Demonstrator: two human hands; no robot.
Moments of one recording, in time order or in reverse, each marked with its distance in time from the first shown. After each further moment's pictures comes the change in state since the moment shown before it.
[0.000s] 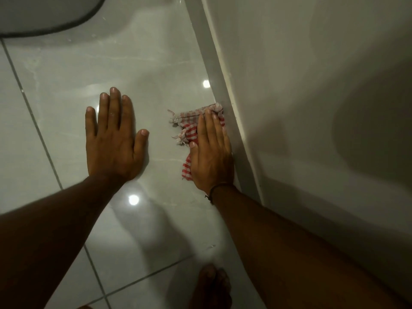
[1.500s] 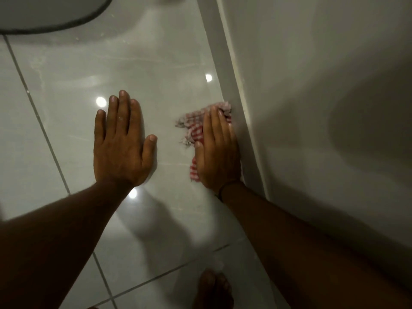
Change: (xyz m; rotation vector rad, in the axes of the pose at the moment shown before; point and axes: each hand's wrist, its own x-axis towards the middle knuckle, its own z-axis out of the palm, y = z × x) left_hand -0.003 0.000 -0.003 -0.008 -0.008 0.008; right_hand 0.016 -0.001 -0.003 0.012 0.008 -0.087
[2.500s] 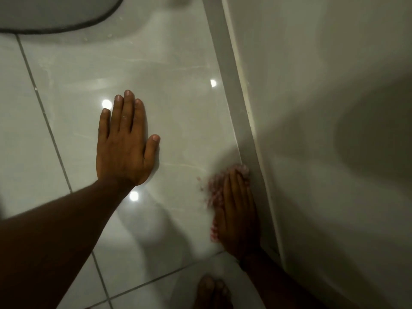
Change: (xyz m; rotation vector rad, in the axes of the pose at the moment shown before) left_hand 0.001 0.000 -0.002 -0.006 0.012 0.013; right_hand -0.147 0.043 0.014 -0.049 -0.071 -0.012
